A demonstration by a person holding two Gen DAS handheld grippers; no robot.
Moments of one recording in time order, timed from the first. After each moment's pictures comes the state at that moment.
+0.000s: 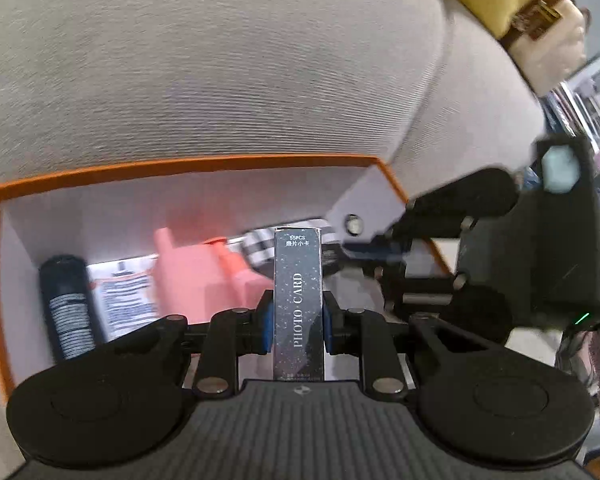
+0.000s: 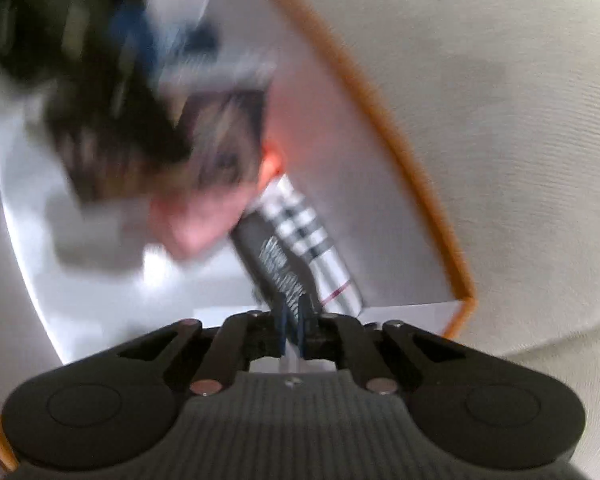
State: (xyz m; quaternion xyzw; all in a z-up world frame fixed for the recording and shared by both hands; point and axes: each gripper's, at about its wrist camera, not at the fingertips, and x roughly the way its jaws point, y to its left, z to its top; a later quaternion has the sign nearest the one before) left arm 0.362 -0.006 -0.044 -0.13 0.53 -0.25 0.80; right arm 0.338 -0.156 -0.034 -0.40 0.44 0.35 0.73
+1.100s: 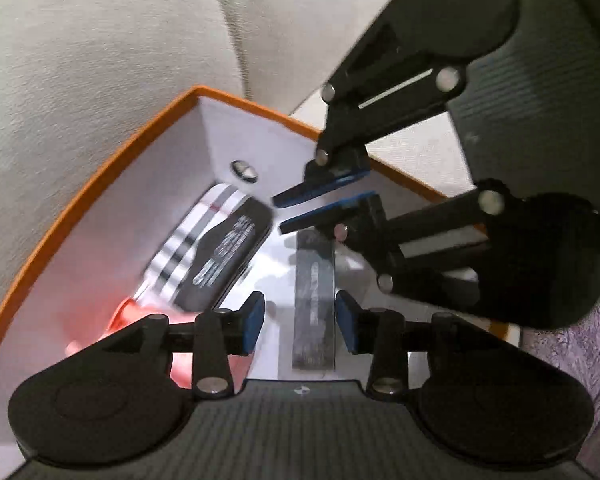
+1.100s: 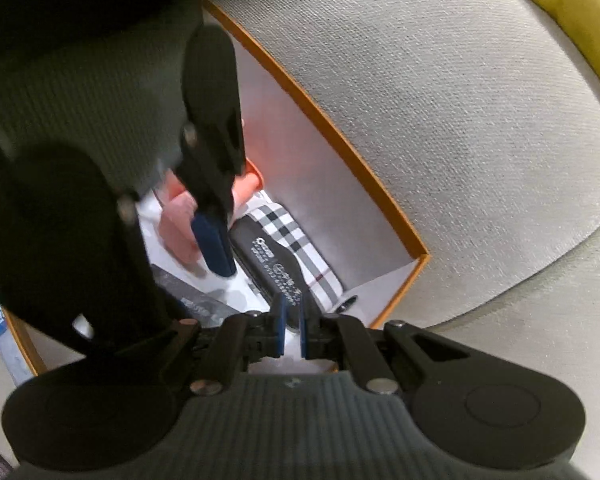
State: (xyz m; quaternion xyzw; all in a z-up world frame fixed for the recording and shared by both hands) left arm 0.365 -0.116 -0.065 0.18 0.53 -0.39 0.73; right arm 0.316 -0.178 -0.041 -0.38 0.43 0.33 0.75
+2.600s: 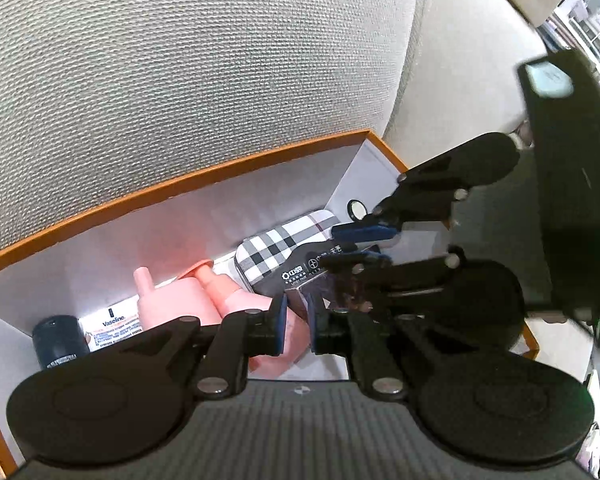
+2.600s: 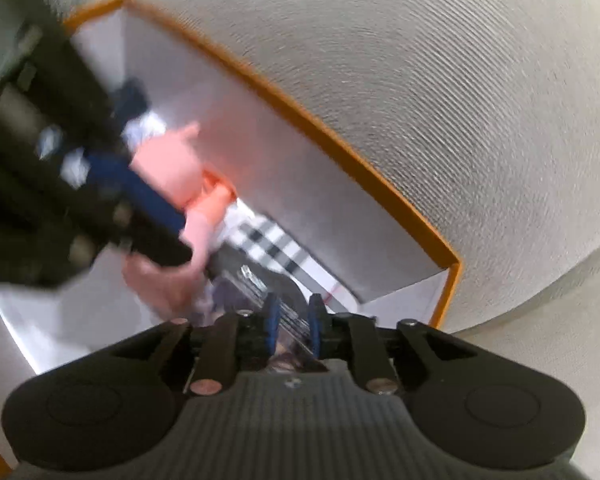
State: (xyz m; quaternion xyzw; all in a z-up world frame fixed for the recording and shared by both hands) left arm 0.385 -0.033 -0.043 -0.02 0.54 -0.27 0.80; right arm 0.374 -0.156 -0.078 -0.26 0.51 0.28 0.77
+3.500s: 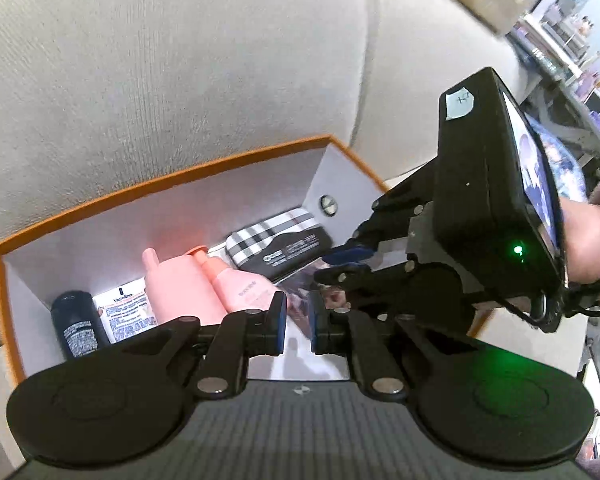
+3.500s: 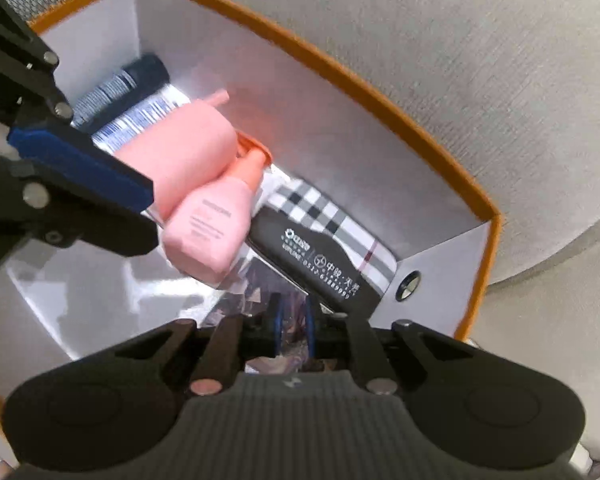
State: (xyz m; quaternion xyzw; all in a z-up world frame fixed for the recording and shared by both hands) left arm 0.331 -0.020 -0.001 -0.02 0.50 -0.28 0.82; right arm 0.338 -0.143 -0.071 -0.29 0.53 0.26 0.75
